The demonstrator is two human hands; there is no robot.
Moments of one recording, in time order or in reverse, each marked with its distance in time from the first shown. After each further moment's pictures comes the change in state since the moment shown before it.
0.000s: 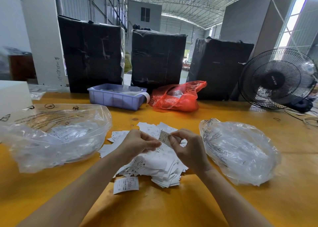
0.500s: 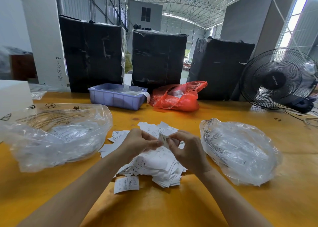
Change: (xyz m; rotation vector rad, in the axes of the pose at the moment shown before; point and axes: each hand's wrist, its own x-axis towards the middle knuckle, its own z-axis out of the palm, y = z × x) left_hand 0.002 0.001 0.001 0.036 0.019 0.043; right_hand -0.001 -0.002 0.001 -0.077 -0.064 -0.075
